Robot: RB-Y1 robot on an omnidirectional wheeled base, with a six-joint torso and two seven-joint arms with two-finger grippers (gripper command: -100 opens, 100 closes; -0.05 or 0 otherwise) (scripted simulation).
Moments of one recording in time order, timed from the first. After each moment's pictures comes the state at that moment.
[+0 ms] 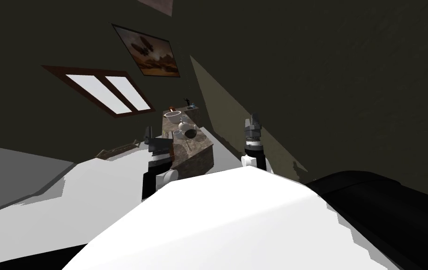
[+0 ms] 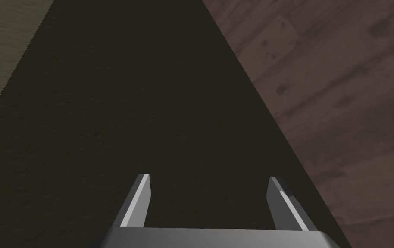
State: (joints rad) left arm 0.45 0.13 -0.01 -2.33 0.18 -0.30 0.26; right arm 0.46 0.04 0.01 -2.35 0.11 -0.46 0.11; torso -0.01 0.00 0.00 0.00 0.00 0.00
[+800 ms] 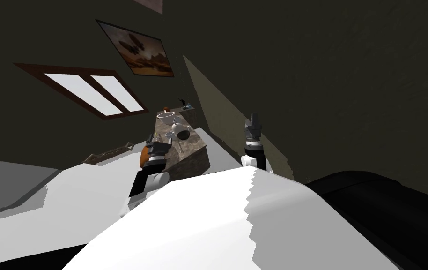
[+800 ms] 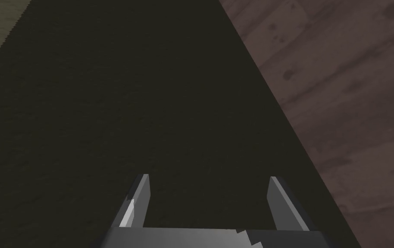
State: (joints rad) left arm 0.45 0.26 0.13 -2.22 0.34 -0.11 0.44; right arm 0.46 0.04 0.01 -2.35 0.11 -0.46 0.11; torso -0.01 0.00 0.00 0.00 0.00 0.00
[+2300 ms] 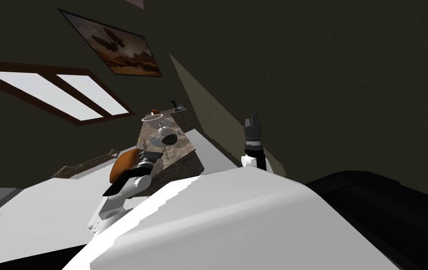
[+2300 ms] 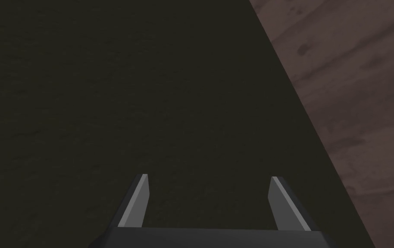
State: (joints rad) left arm 0.43 0.43 0.35 -2.00 0.58 0.24 0.78; right arm 0.46 0.04 0.01 -2.35 0.11 -0.46 0.11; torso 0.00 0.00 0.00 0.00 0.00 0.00
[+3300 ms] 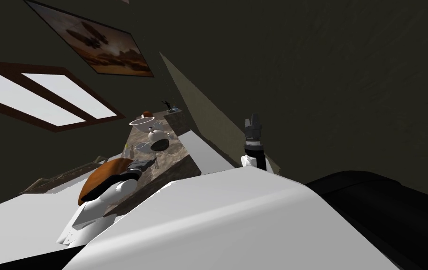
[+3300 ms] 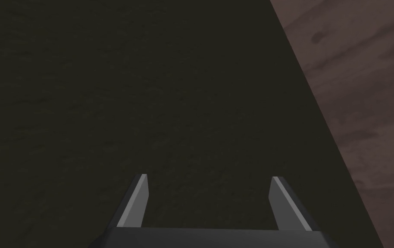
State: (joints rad) left arm 0.41 0.51 0.48 -1.80 0.67 0.46 1.04; right arm 0.46 0.04 0.01 -2.35 0.11 -0.46 0.11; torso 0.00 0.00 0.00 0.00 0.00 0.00
